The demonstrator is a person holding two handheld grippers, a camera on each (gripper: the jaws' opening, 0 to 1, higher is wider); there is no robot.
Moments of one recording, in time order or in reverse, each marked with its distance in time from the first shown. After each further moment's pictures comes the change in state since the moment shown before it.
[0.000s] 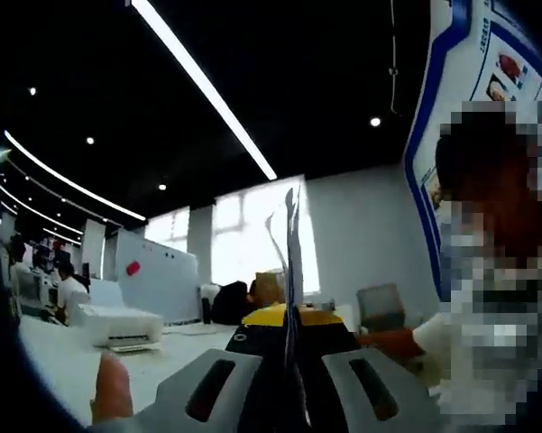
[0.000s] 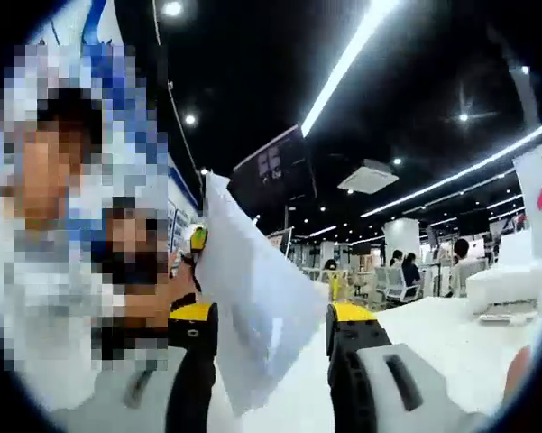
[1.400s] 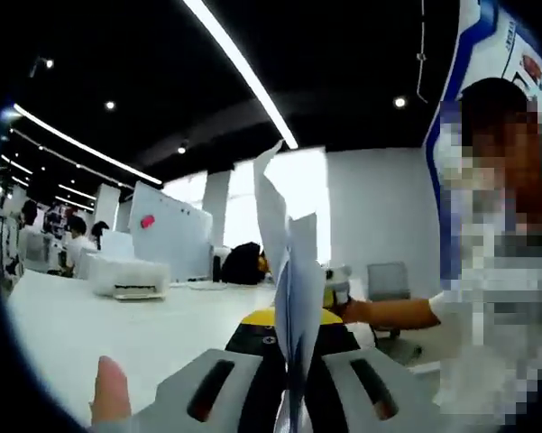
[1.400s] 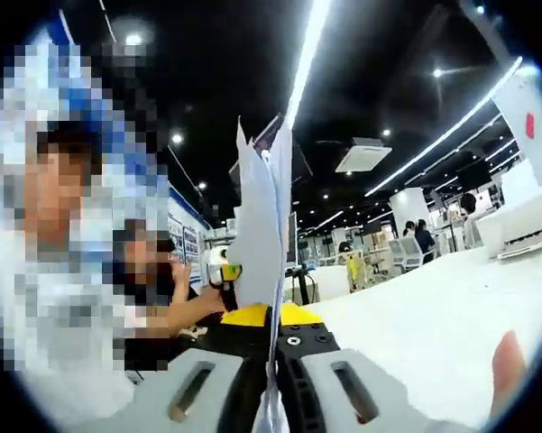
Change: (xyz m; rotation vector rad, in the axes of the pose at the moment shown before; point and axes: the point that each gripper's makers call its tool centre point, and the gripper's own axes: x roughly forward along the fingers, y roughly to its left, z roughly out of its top) left arm -0.009 0.020 -0.116 -0.116 0.207 0.031; right arm -0.028 0.008 -0.059 0.075 0.124 0.010
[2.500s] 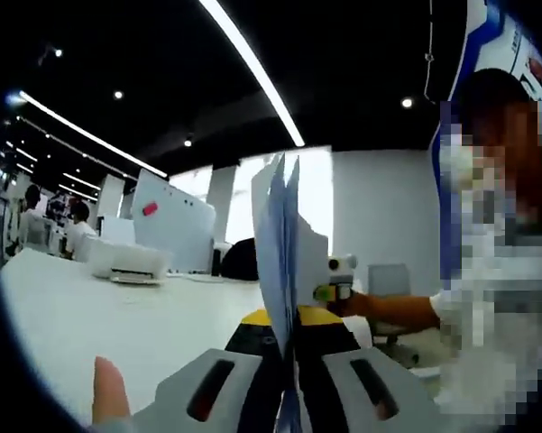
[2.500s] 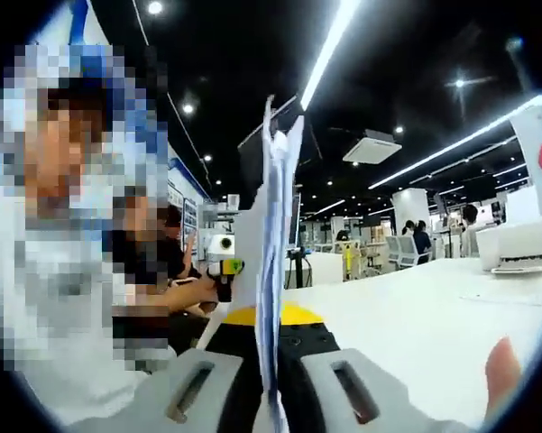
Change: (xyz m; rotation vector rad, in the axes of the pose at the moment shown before) left arm -0.005 0.002 -0.020 -0.038 -0.091 0.073; right arm 0.001 0.009 -0.001 -0.032 0.045 0.019
